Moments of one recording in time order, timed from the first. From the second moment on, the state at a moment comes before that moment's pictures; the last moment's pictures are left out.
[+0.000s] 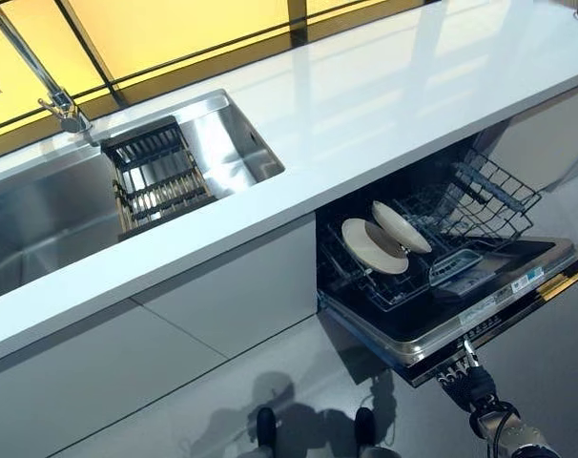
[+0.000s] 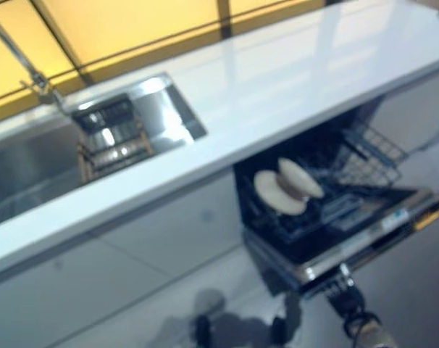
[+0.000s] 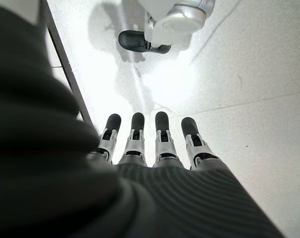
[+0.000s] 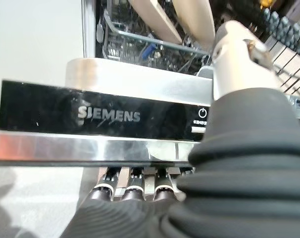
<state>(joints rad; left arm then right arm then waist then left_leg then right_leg) 0.00 0.32 -0.06 1.32 -0.34 0.03 -0.09 -0.17 -0.51 0.06 1.01 1.48 0.15 0.36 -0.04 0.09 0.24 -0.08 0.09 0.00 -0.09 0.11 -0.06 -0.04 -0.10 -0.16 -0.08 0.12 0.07</state>
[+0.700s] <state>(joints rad) 0.03 0.34 -0.06 1.32 -0.33 0.03 -0.08 -0.46 -0.42 0.08 0.77 1.51 0.11 0.35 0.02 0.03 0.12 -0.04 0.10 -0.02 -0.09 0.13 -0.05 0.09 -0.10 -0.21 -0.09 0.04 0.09</state>
